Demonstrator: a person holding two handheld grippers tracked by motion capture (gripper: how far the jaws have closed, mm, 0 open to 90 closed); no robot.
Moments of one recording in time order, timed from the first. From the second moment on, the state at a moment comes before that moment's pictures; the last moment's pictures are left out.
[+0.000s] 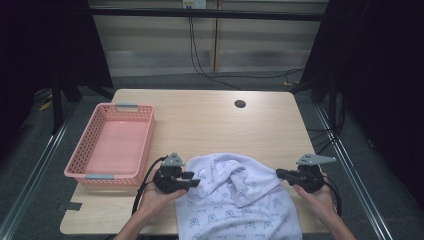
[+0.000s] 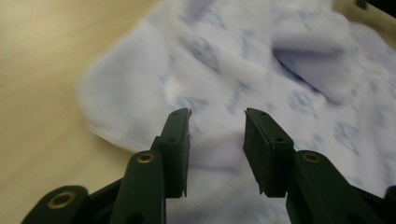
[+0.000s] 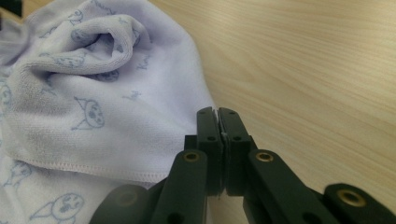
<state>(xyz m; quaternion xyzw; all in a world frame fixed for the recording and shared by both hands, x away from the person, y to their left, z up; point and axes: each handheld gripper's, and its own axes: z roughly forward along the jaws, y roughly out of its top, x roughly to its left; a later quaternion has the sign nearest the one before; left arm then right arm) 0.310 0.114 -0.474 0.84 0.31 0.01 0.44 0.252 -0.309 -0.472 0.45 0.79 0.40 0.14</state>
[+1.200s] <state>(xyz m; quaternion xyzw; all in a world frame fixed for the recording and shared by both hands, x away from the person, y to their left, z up) 0.323 0.117 -0.471 0.81 0.29 -0.02 0.50 0.254 -0.309 -0.472 0.44 0.79 0.40 0.13</state>
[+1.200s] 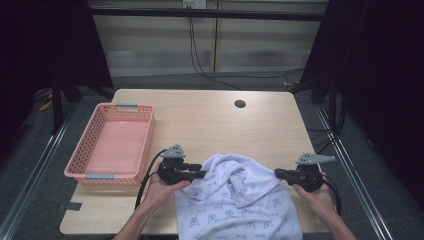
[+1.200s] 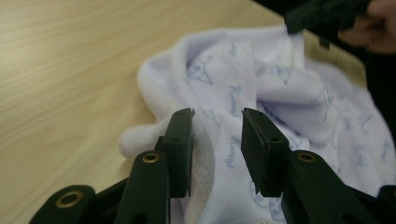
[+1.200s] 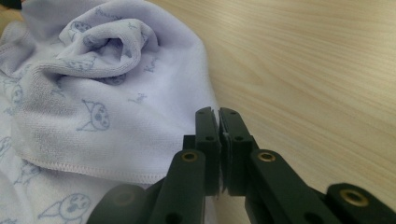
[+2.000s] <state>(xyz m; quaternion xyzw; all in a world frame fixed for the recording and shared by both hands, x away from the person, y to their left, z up) 0.335 0.080 -0.498 0.86 0.28 0.00 0.42 0.256 -0.324 -0.470 0.46 0.77 0.41 0.14</state>
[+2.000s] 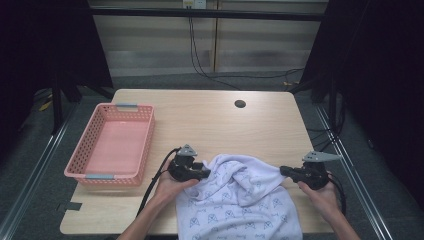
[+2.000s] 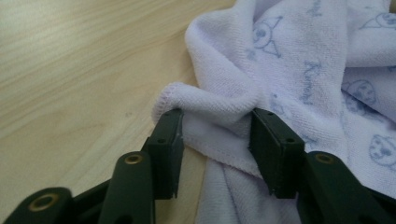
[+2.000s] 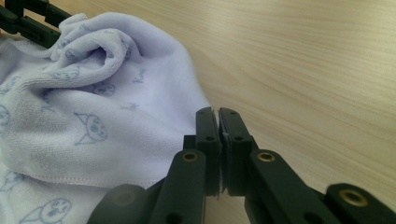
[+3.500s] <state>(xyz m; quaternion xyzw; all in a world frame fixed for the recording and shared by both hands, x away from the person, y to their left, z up) 0.356 0.120 -0.407 0.81 0.29 0.08 0.50 0.280 -0.340 -0.402 0.45 0.72 0.49 0.20</state>
